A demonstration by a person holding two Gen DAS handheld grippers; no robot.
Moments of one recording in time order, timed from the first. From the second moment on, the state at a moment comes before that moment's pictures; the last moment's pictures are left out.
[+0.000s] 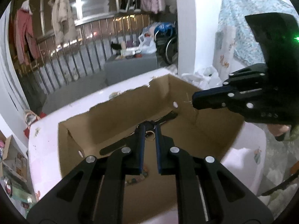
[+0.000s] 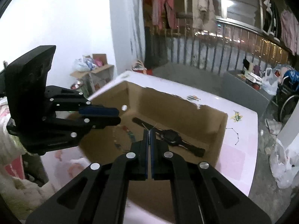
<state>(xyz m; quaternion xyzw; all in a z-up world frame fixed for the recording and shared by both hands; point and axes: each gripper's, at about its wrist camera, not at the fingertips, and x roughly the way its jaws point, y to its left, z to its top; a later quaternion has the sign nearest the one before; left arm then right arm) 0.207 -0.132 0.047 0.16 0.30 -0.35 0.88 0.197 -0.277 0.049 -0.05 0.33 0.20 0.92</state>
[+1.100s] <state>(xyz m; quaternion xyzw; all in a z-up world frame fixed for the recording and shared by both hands) 0.232 -0.096 0.067 0.06 0.31 -0.35 0.88 0.188 -0.317 0.058 0.02 0.31 0.19 0.93</state>
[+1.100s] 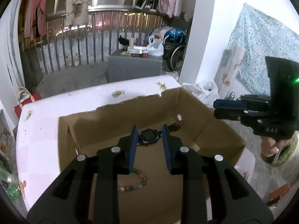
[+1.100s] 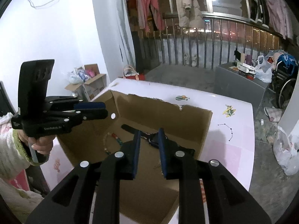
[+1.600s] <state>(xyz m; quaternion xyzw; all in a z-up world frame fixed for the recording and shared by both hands) 0.110 -0.038 0.056 0.06 0.29 -0.40 0.86 0.094 -0.296 0.033 0.05 0.32 0.23 0.92</state>
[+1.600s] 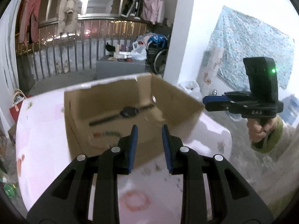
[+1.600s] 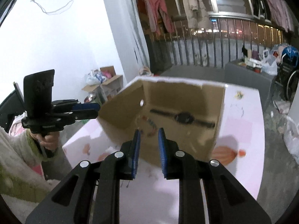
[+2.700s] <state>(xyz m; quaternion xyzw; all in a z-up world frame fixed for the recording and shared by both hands) 0.116 -0.084 -0.064 0.14 0.38 -0.33 0.85 0.104 -0.277 -0.056 0.02 0.39 0.22 0.89</state>
